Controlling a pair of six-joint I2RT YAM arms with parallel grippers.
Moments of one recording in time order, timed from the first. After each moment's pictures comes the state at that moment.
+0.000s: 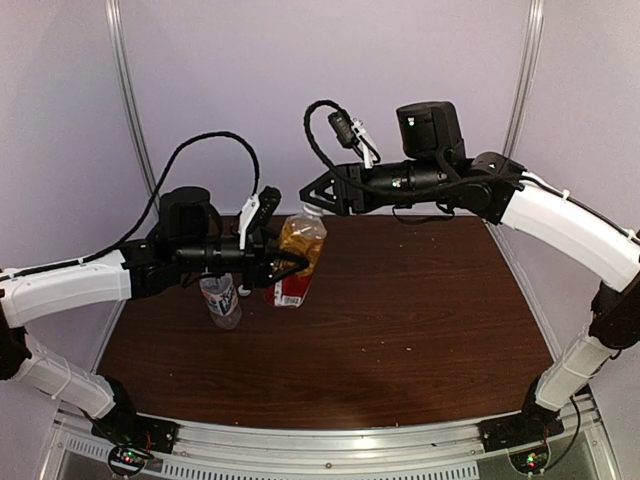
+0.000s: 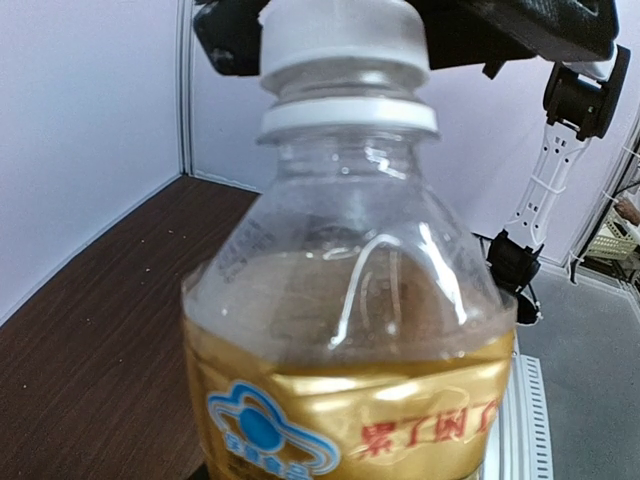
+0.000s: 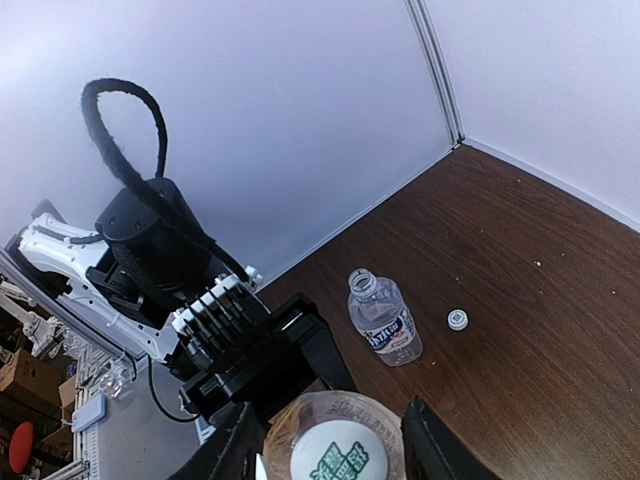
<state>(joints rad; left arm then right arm) -0.80 1.30 0.96 0.11 0.55 -0.02 0.91 1.59 1.73 -0.44 -0.33 0.34</state>
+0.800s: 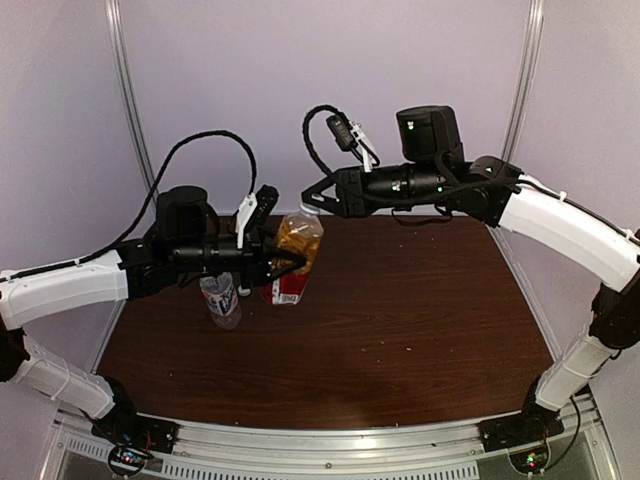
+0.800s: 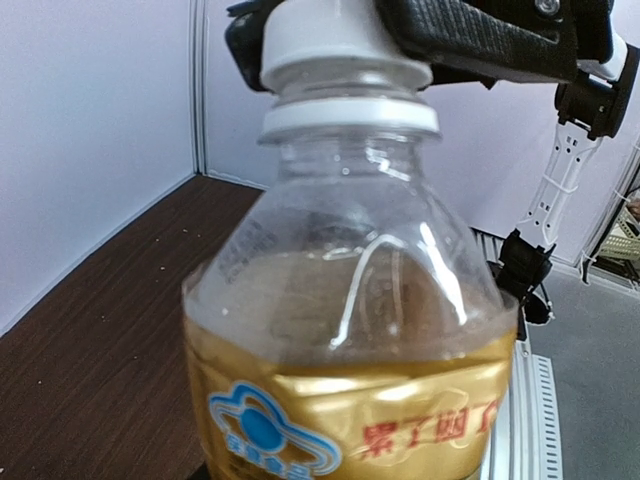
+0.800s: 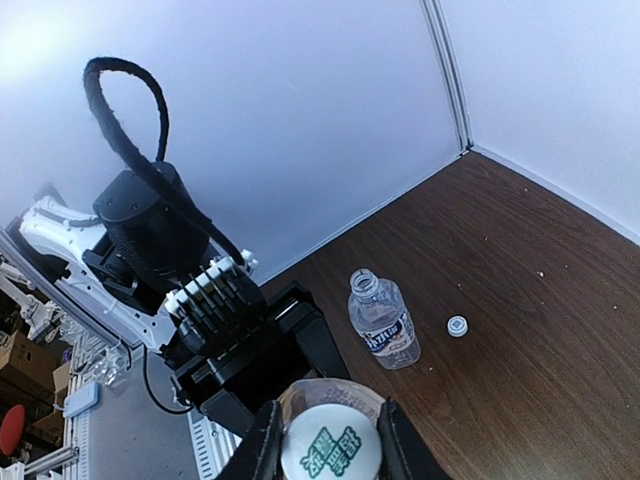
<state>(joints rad) -0.80 1.28 0.96 0.09 0.51 -0.02 0.90 1.59 1.70 -0.40 -0.36 0.31</state>
